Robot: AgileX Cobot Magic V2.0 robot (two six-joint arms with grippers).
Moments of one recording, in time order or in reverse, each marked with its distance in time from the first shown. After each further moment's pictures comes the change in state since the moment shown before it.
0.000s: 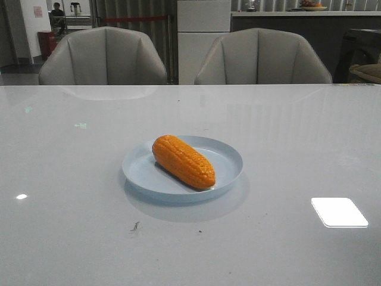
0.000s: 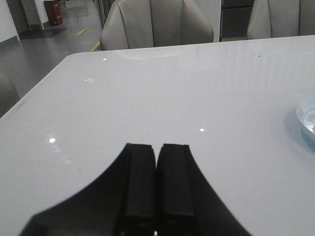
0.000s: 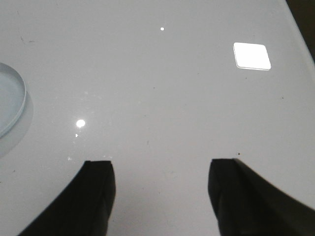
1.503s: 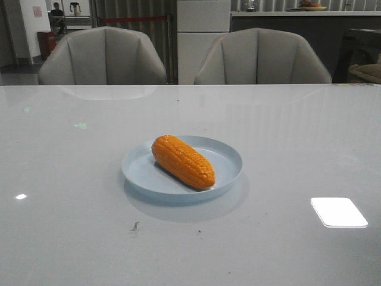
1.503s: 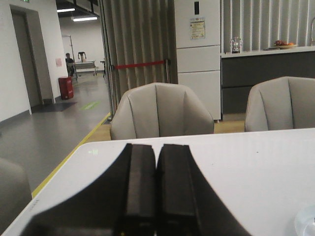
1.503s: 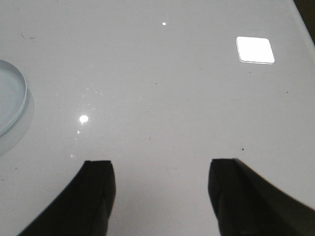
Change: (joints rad) left arm 0.000 0.017 -0.205 0.000 -0.109 0.000; right arm -0.002 0.038 0.000 0.013 0.000 0.000
